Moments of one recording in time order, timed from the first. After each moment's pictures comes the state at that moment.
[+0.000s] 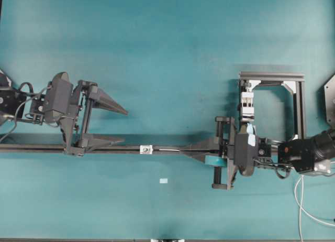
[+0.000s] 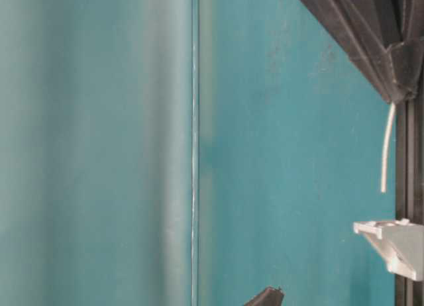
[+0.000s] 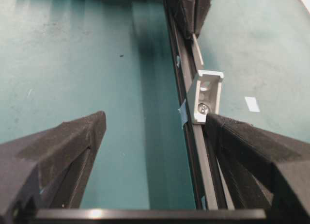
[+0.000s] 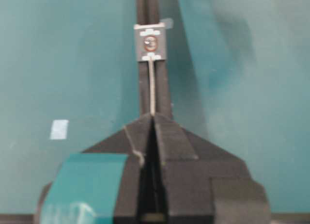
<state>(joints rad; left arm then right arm) -0.21 0.05 1.16 -0.08 -0.97 -0.14 0.49 0.37 0.84 0.66 -1.05 -0.01</state>
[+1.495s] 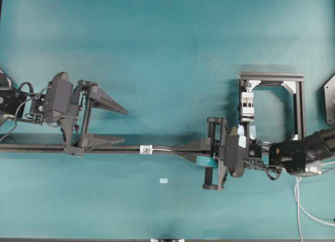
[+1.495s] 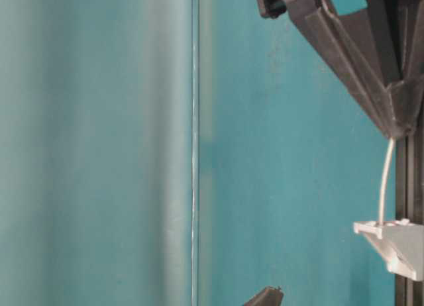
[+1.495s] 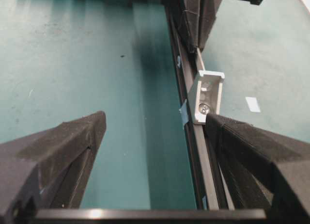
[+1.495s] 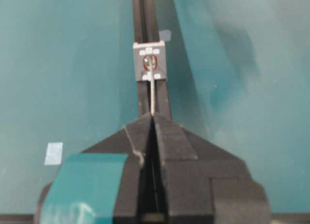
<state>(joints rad) -0.20 0.05 1.16 -0.07 -0.97 -0.14 0.47 0.40 0.78 0.66 -1.00 -0.04</state>
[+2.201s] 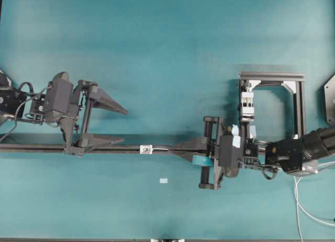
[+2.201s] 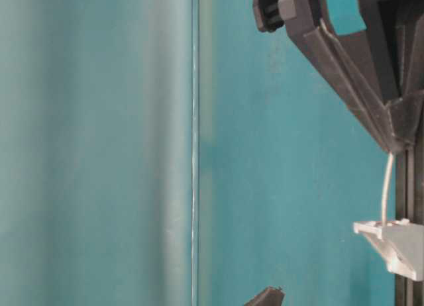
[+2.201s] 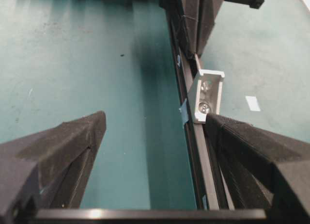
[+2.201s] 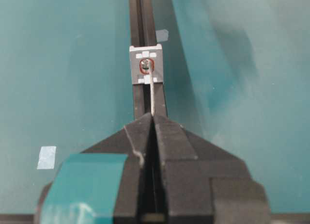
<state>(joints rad) -0.20 0.05 1.16 -0.07 -0.96 -0.14 0.46 0.40 0.75 0.65 -0.98 -0.08</state>
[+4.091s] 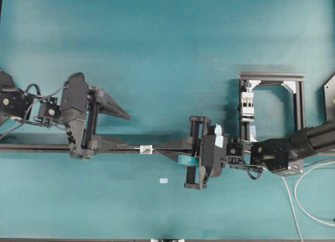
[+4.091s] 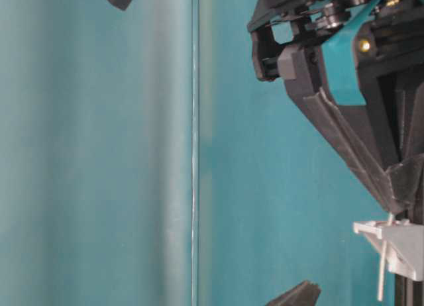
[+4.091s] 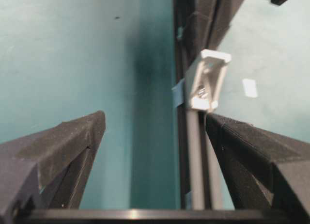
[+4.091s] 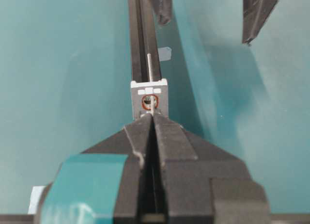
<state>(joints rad) -0.22 0.05 1.08 -0.07 -0.75 -0.27 0.41 0.44 0.65 0.64 -0.92 -0.11</state>
